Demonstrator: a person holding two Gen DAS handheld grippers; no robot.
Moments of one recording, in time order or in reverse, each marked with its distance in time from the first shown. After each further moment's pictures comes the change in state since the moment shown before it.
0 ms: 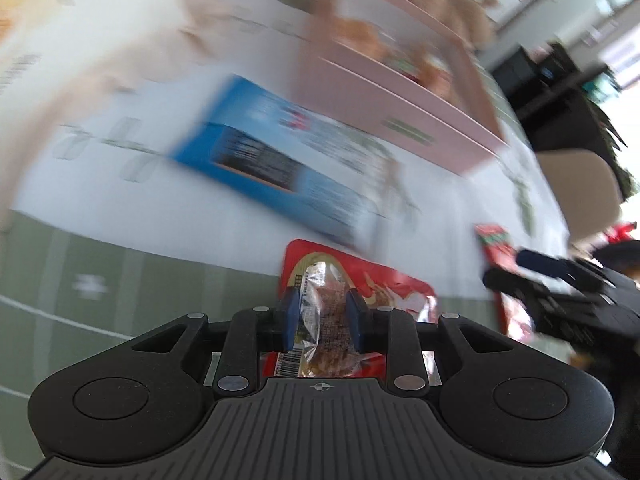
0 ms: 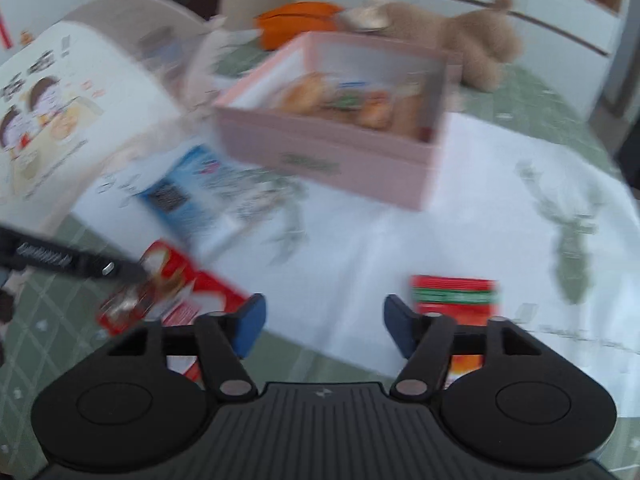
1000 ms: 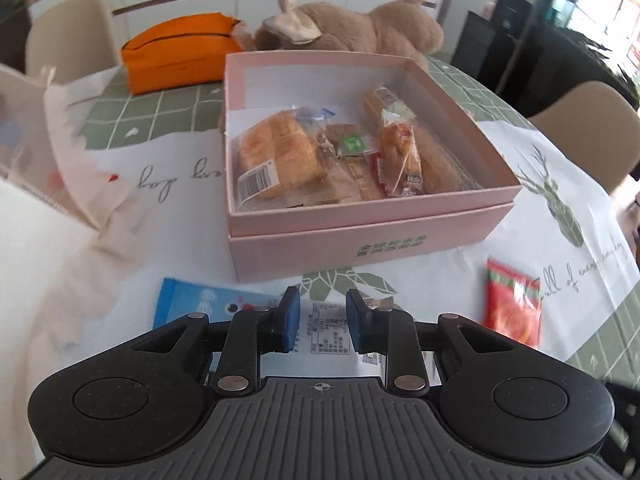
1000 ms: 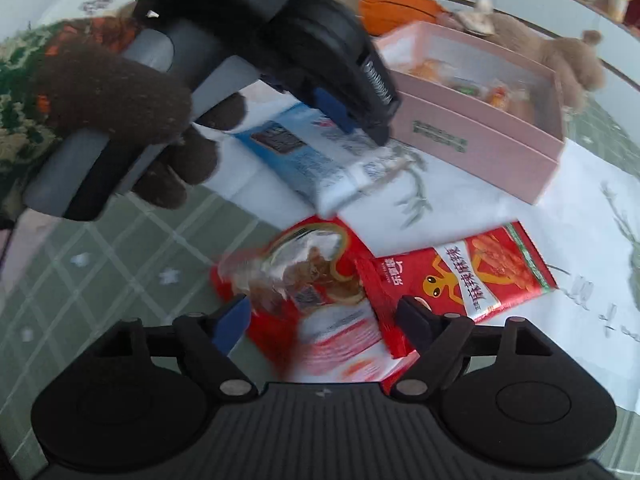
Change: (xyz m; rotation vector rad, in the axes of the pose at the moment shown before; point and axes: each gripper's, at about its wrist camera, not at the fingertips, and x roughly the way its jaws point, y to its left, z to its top) left arm 0.048 -0.056 0.075 0.414 -0.170 0.191; right arm 0.022 0.086 -0.039 -0.176 0.002 0.083
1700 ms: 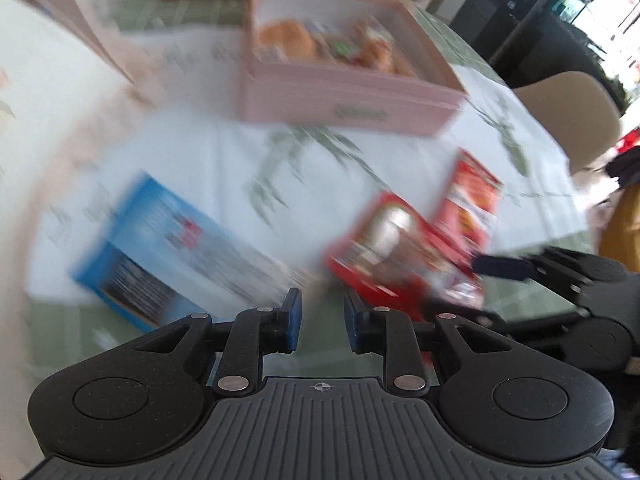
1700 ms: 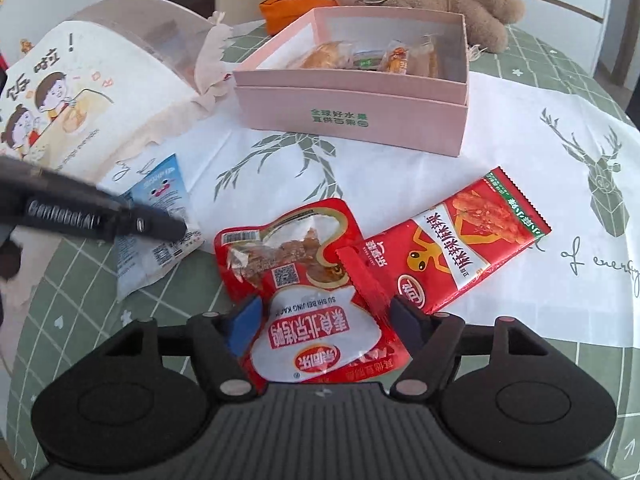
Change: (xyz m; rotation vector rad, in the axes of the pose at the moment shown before) left arm -0.064 0.003 -0.072 -0.161 0.206 -0.144; right arm -0.010 -0.056 -0.005 0.253 -0.007 0.009
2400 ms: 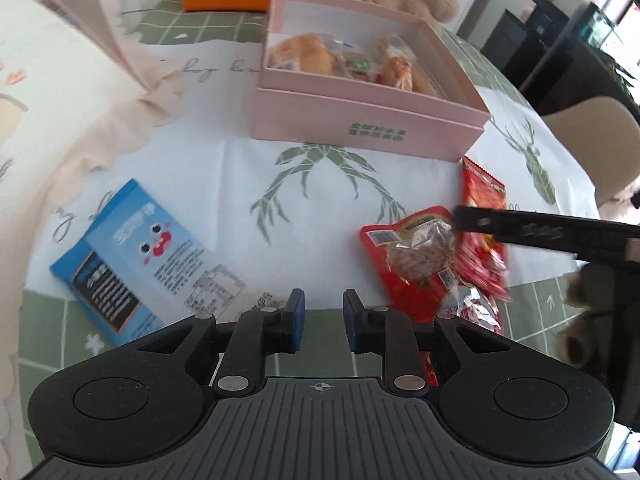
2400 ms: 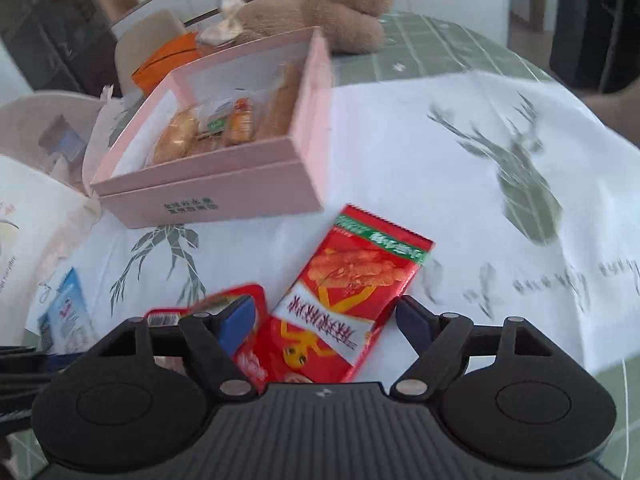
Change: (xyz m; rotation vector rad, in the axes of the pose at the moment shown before) left arm 0.007 -0.010 -0.001 -0.049 -0.106 0.125; right arm 0.019 -0.071 0.037 0.249 -0.067 -0.123
